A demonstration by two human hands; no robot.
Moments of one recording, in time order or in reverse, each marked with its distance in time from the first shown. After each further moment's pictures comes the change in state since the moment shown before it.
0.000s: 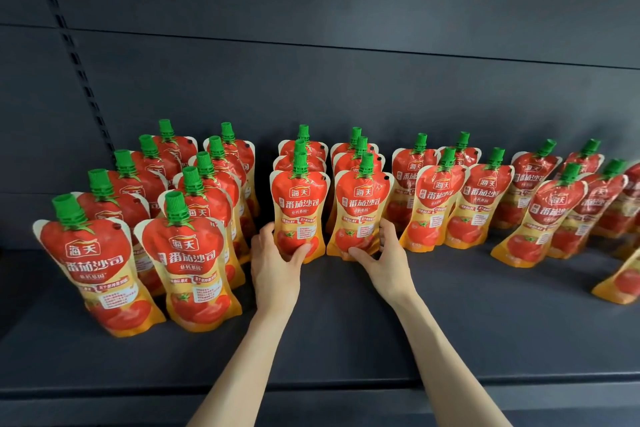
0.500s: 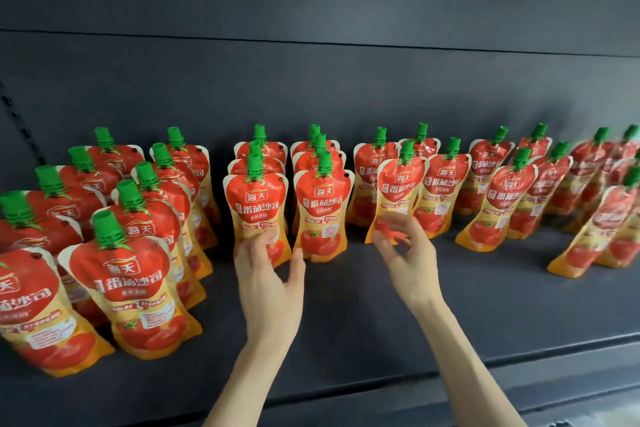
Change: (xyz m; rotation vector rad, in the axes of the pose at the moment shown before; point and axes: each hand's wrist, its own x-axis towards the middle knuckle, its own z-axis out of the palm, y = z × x) left_hand -0.044 0.053 -0.006 -0.092 0.021 0.185; right_hand -0.021 -0.010 -0.063 -0.030 0.274 -0.092
